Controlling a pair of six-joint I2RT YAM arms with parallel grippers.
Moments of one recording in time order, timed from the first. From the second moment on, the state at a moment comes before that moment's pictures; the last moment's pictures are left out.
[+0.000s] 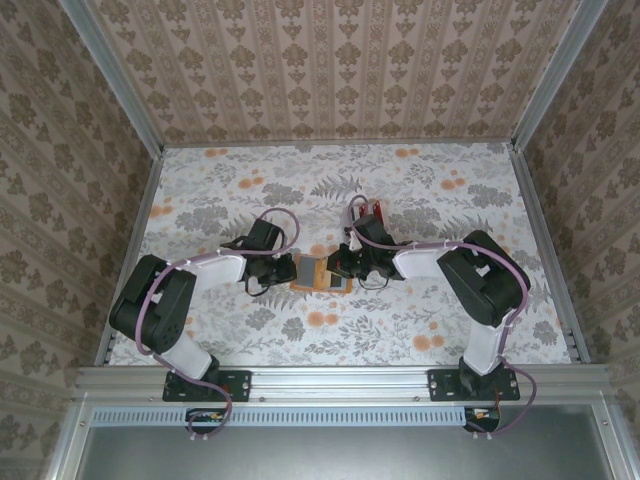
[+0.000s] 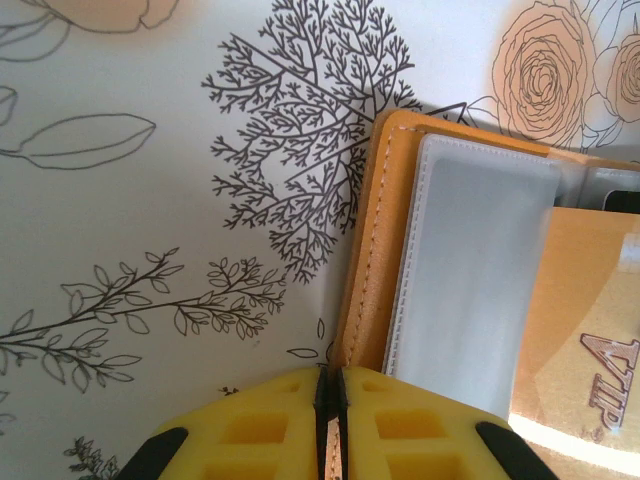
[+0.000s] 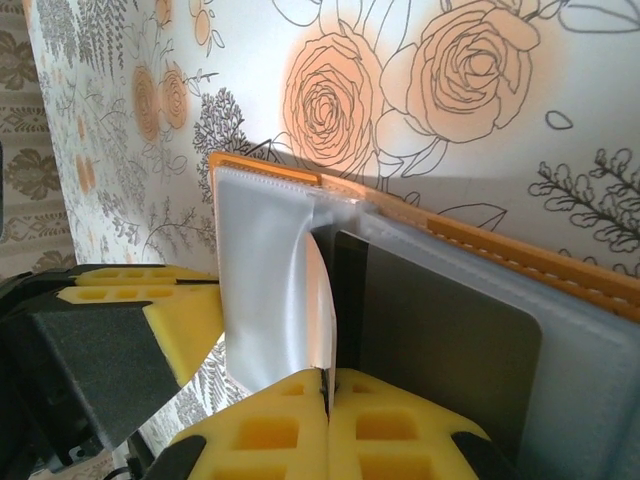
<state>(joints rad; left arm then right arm) -0.53 1.59 0.74 -0.26 0.27 -0.59 0.60 1.84 0.88 0.15 -0.46 0.94</state>
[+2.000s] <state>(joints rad) -0.53 1.60 0.74 -0.25 0.28 -0.59 0.62 1.90 0.95 0.16 -0.42 0.93</state>
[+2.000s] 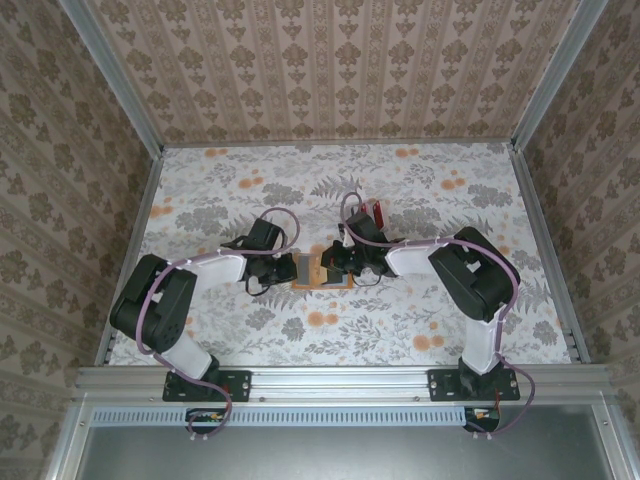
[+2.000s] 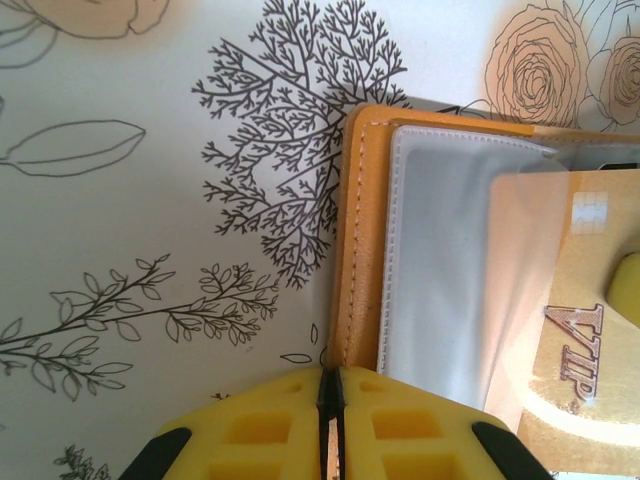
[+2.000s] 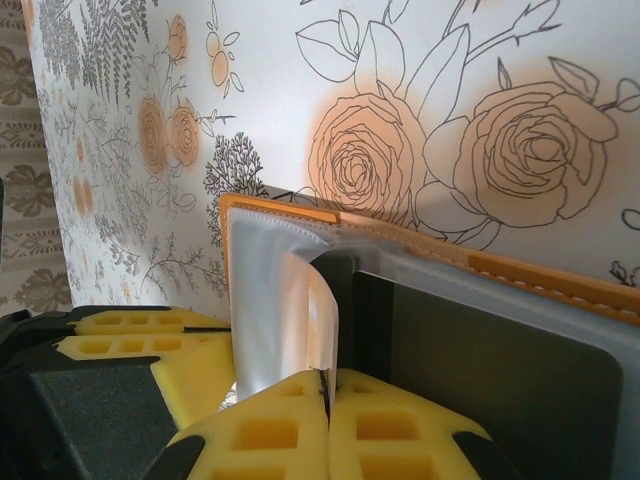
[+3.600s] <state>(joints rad) -0.53 1.61 0.75 -0.25 0.28 -0.59 0.76 1.69 0.99 -0.30 -0.27 0.60</state>
